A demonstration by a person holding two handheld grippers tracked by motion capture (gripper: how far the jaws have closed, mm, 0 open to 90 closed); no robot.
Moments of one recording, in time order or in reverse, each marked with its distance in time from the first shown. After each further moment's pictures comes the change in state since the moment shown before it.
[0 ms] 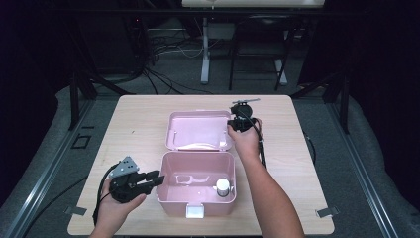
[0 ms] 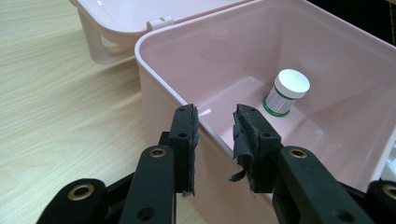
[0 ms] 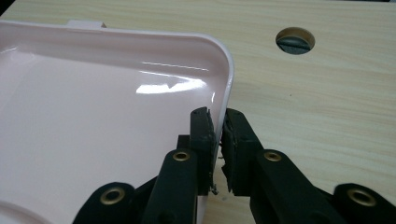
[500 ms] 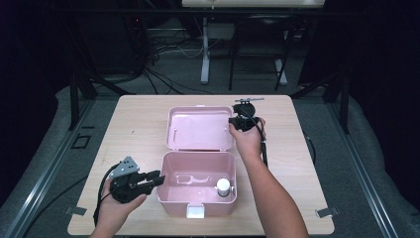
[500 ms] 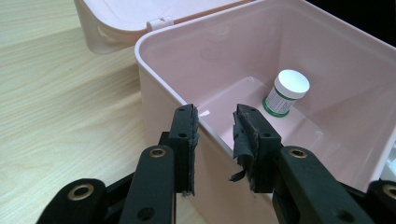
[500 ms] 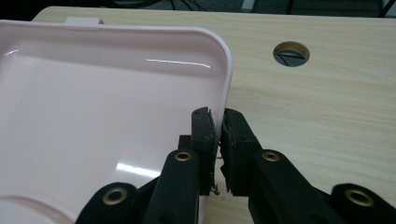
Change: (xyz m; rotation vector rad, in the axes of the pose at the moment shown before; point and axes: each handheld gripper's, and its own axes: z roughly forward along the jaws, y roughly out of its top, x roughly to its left) left arm -0.001 0.000 0.001 -0.003 -0.001 0.000; right arm -0.001 0.002 -0.015 -0.051 0.014 0.011
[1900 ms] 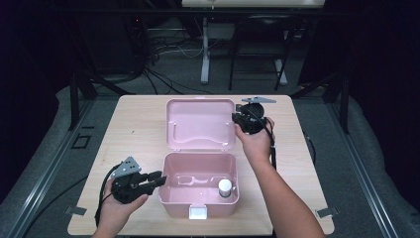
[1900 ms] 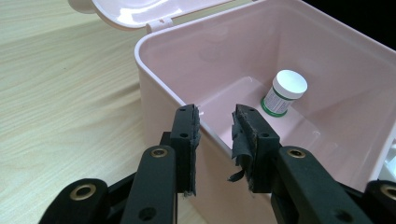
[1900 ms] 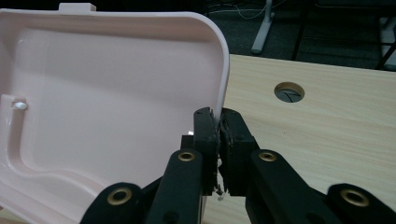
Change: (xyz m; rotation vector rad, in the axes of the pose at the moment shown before) left arm -0.004 0.002 0.001 0.008 -0.007 -0.005; right arm 0.001 -0.001 -0.049 -0.153 0.059 -0.068
